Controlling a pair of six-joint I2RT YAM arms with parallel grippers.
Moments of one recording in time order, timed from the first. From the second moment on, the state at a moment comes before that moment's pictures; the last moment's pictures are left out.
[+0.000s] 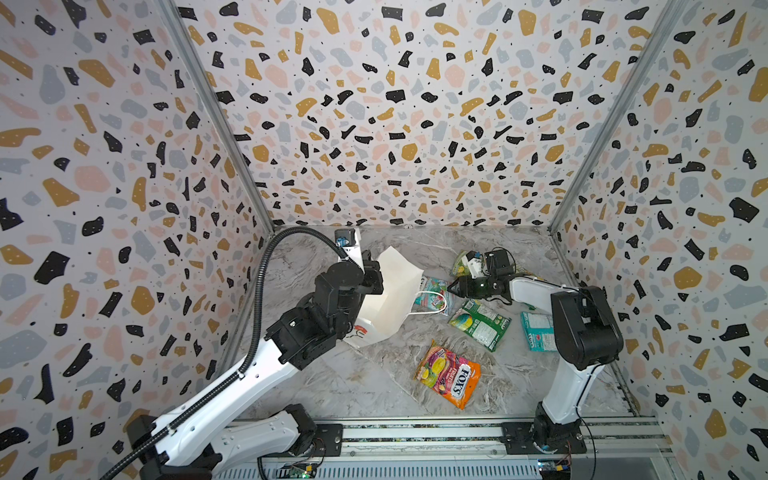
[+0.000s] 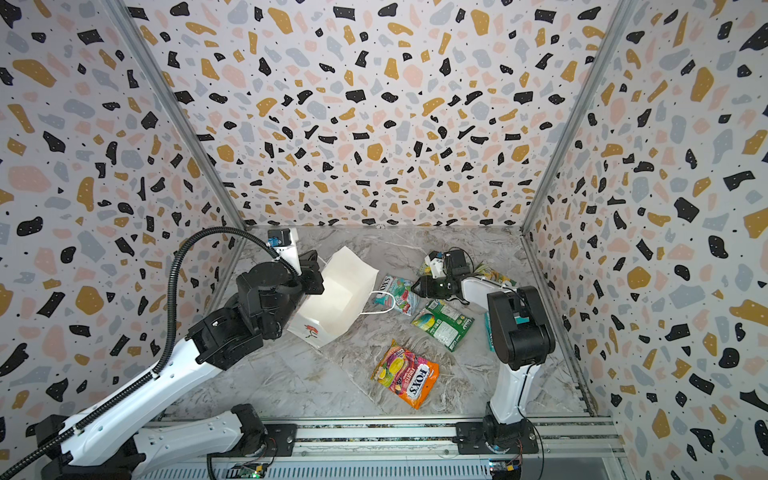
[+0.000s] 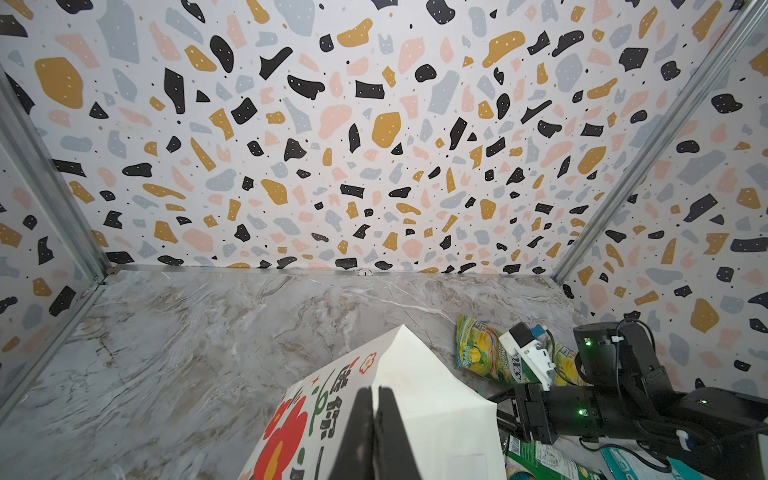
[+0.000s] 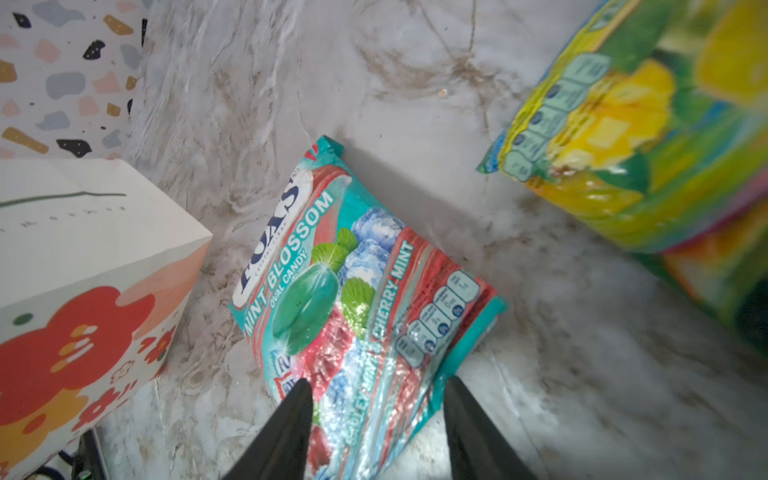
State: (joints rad) left arm -0.83 1.04 1.17 -0.35 -0.59 -0.34; right arm 0.24 1.82 1.11 -0.17 -0.54 0.23
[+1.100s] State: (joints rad) left arm -0.72 1.10 1.13 -0.21 -0.21 -0.56; right arm 0.19 1.61 1.08 -0.24 -0.36 0.16
